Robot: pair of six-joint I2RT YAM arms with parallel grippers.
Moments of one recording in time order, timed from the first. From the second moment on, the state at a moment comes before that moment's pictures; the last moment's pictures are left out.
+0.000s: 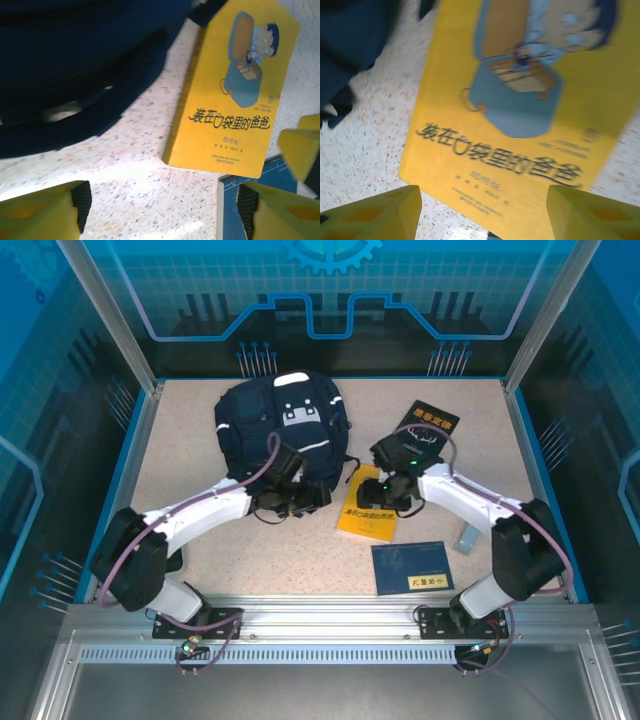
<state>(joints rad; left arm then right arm) -0.64 1.51 1.01 -0.49 0.21 -0.85 0.50 1.52 1.04 -0.76 -0.10 0.57</state>
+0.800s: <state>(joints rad) -0.79 1.96 1.33 -0.54 0.10 -0.87 0.34 1.64 0.94 -0.70 -0.21 0.63</state>
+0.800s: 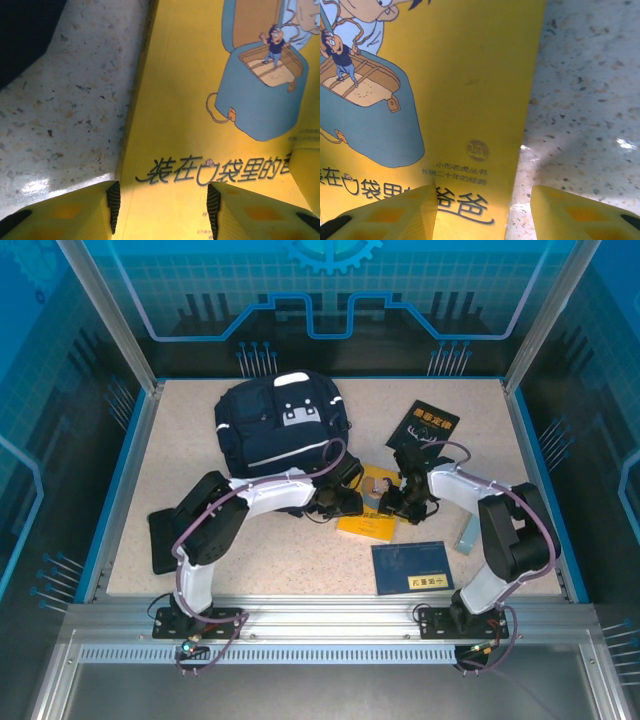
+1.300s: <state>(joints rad) -0.79 2.08 1.51 -0.73 0.08 -0.82 0.32 1.66 0.94 -0.71 -0.26 0.61</state>
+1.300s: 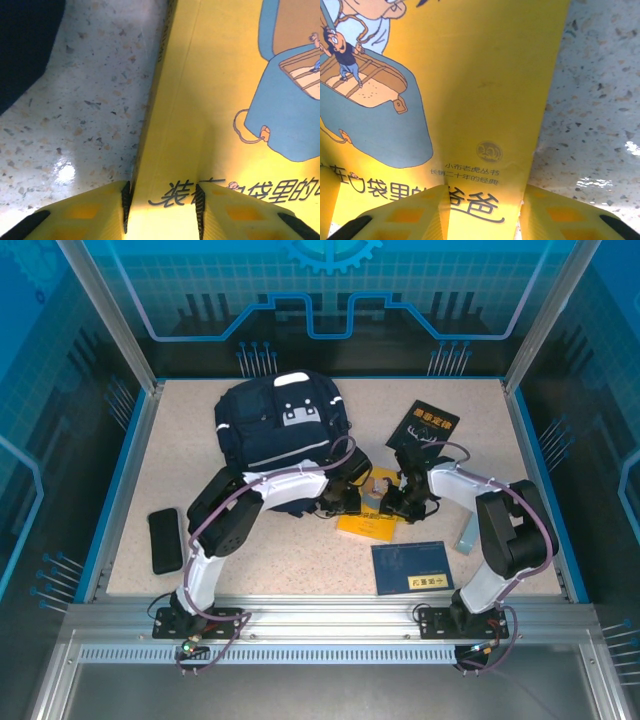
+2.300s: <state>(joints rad) -0.79 2.04 1.54 -0.79 0.09 -0.72 0.25 1.42 0.93 -0.75 -0.29 0.66</state>
